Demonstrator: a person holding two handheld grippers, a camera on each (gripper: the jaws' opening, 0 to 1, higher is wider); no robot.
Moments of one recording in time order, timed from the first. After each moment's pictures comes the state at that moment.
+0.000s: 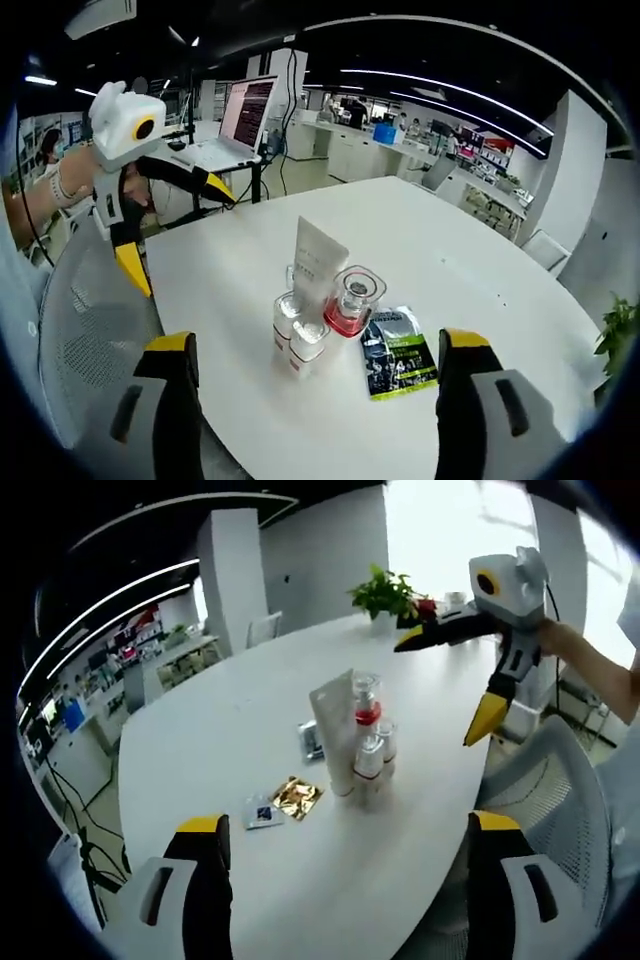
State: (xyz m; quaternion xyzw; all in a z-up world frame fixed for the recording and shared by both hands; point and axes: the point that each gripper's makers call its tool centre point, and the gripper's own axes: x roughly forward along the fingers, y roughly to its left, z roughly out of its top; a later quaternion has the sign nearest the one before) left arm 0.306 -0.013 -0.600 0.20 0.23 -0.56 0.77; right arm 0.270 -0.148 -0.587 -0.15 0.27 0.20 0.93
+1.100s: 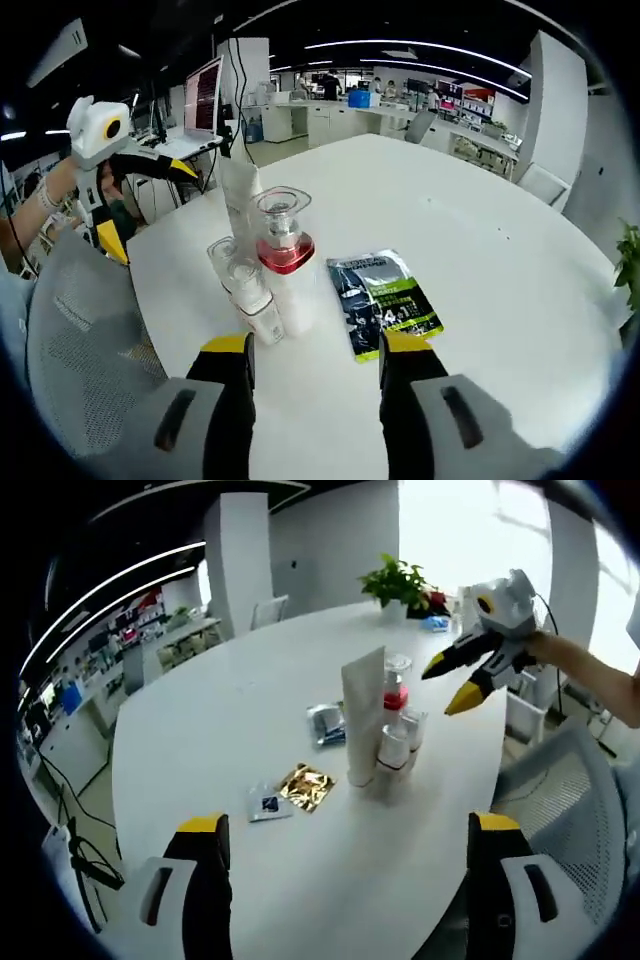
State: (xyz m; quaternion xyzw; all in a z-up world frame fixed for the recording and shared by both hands) left arm 0.335 -0.014 -0.627 0.20 0.27 -0.55 0.76; right arm 0.273 -0.210 -0.649 -0.06 0.33 0.17 0.93
